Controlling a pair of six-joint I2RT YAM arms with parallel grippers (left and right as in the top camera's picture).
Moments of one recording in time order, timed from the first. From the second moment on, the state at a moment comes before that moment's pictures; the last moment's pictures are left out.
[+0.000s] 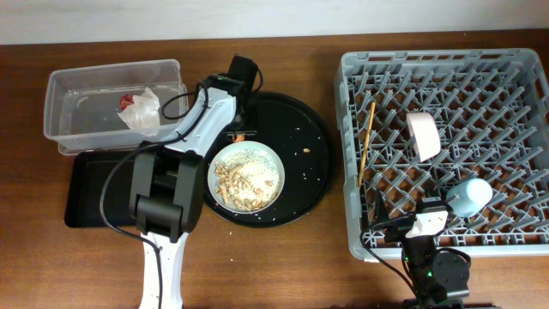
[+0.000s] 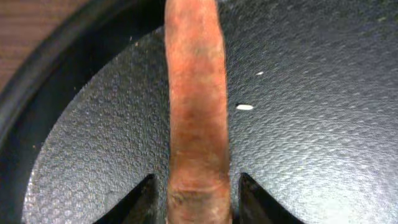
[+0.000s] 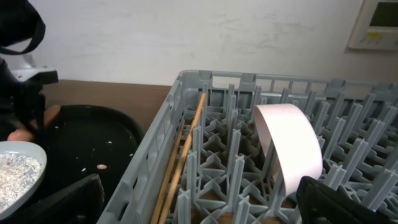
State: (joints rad) left arm -0.33 2.30 1.84 -0.90 -0.09 -0.34; right arm 0.08 0.01 0.01 -0.07 -0.01 -0.02
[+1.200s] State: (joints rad) left arm 0.17 1.51 1.17 -0.86 0.27 -0.52; right arm 0.08 0.01 0.01 -0.07 -0.01 -0.02
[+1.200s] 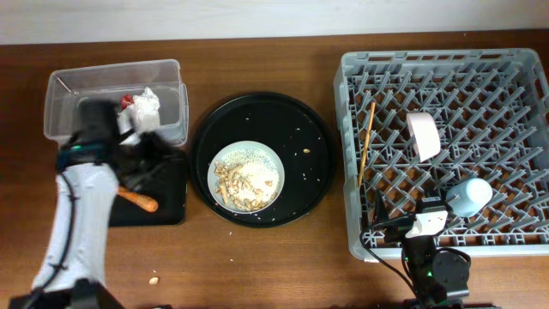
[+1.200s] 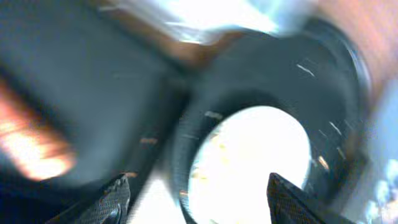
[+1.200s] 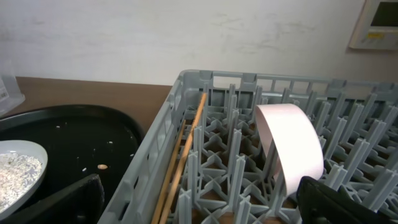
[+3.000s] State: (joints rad) left arm -0.05 1.66 1.60 -1.18 0.19 -0.41; right arm 0.08 0.01 0.01 -0.07 -0.01 -0.02
